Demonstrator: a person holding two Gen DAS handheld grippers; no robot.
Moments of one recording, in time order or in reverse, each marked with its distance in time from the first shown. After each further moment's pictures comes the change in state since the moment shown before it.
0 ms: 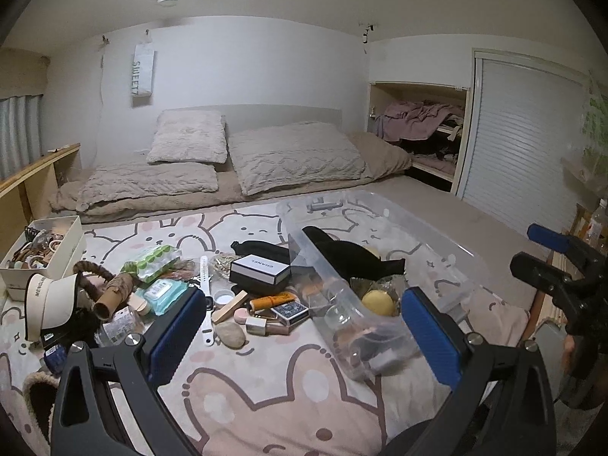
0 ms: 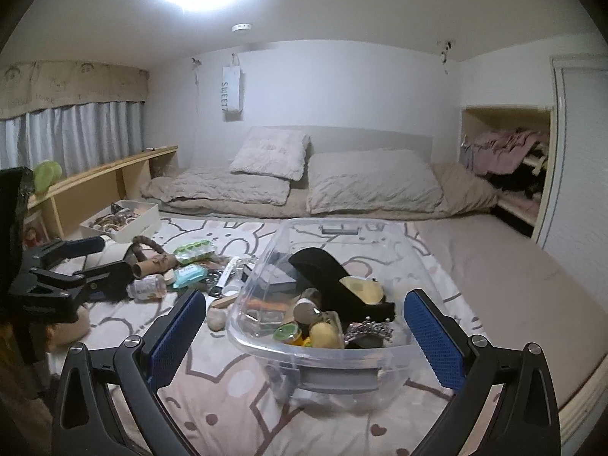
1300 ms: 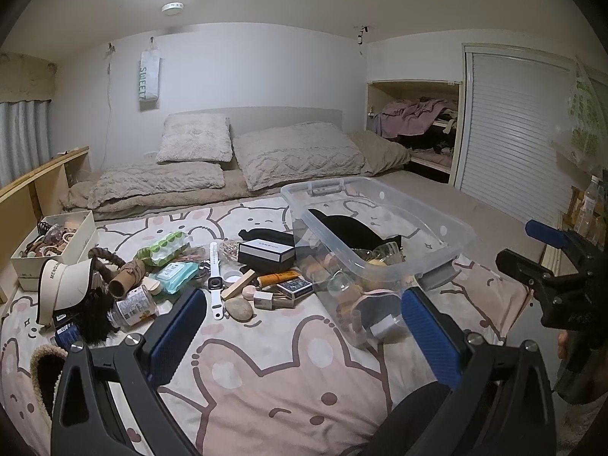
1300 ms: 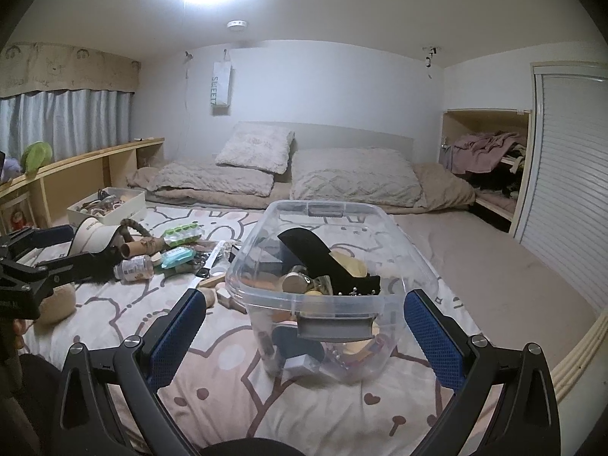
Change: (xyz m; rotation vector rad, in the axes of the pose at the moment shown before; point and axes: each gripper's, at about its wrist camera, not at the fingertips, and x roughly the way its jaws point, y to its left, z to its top) left arm -0.039 -0.008 -0.048 0.023 -0.018 0.019; right arm -0.024 0.021 -0.047 -0.012 -0.001 -0.083
